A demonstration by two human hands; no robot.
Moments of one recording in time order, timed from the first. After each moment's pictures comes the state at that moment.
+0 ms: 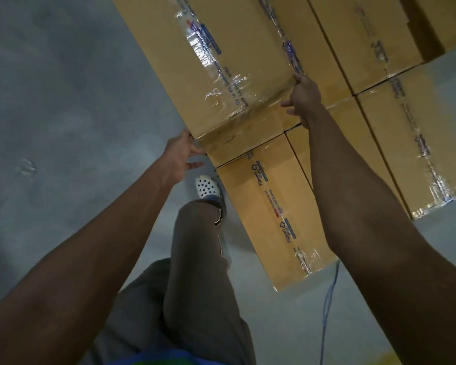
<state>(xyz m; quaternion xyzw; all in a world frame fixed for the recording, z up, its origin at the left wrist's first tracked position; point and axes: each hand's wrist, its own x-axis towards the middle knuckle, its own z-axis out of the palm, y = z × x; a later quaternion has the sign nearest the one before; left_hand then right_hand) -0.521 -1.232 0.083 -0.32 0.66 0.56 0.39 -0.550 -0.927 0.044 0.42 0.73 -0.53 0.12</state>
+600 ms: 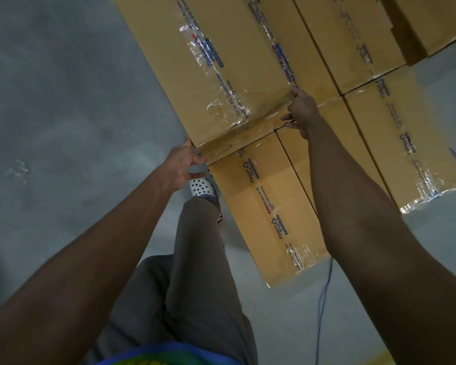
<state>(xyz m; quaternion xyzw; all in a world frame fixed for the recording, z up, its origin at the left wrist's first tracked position) -0.481 -1.224 0.086 -0.28 0.64 0.56 0.44 -0.503 -0.913 0.054 0.43 0.71 -0.54 0.16</state>
